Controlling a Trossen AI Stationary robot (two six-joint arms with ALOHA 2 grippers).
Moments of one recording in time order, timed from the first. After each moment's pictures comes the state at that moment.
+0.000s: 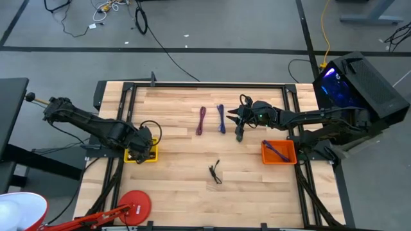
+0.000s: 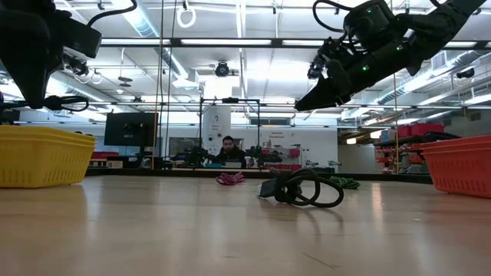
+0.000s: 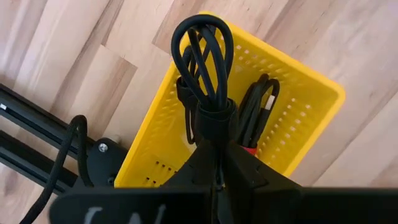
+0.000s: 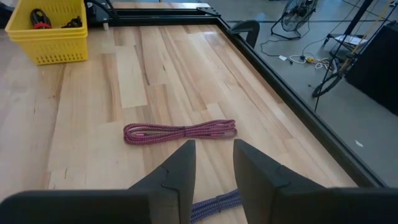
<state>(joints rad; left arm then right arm) -0.34 1.05 0.82 -1.27 -0.17 -0.88 -0.26 1.28 0.55 0.31 0.10 -0.09</state>
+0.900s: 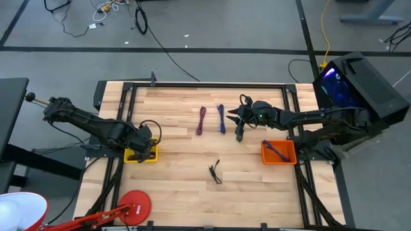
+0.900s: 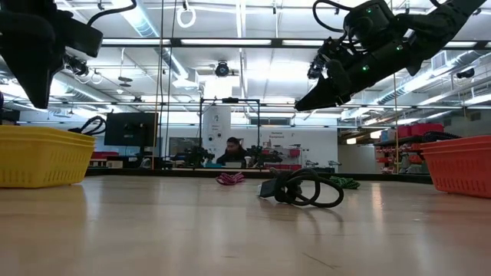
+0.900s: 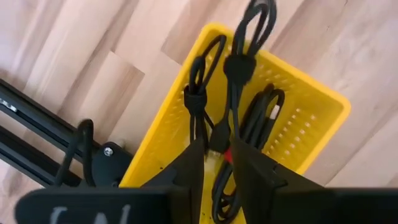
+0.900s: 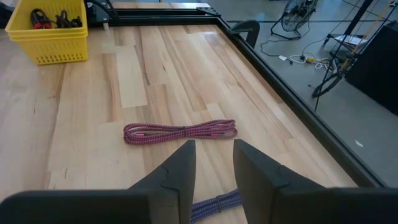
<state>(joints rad) -0.34 1.05 0.82 -1.27 -0.21 -0.91 -0.26 1.28 0.55 0.31 0.10 -0.09</state>
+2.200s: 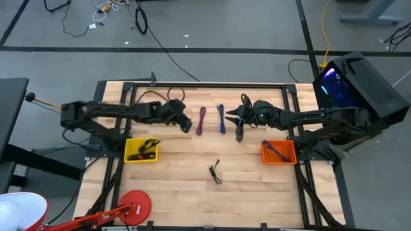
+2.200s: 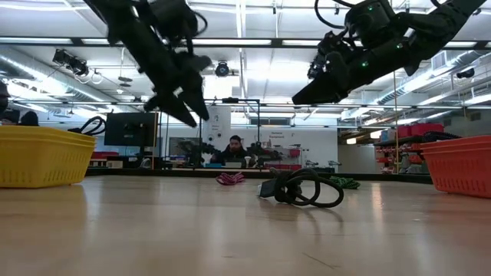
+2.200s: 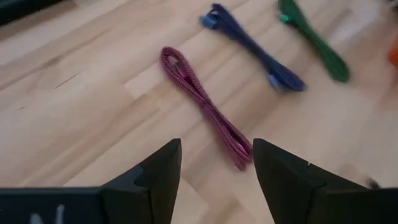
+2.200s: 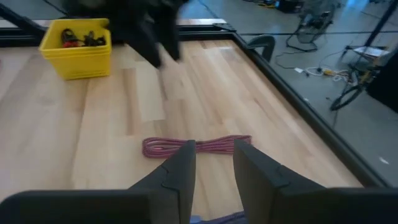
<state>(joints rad) 0.23 1.39 0.83 -0.24 -0.21 -0.56 -0.25 1.28 0.55 0.36 0.02 -0.08</state>
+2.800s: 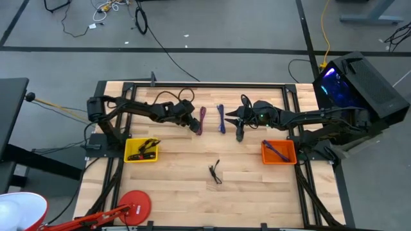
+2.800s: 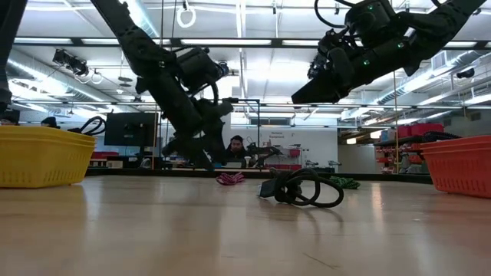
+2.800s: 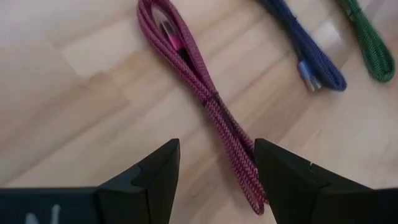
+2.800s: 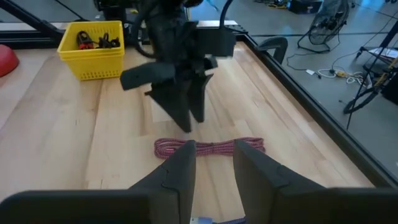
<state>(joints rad) 0.32 1.72 0.83 0.04 0.00 -0.63 -0.25 1.28 0.55 0.36 -0.02 -0.08</state>
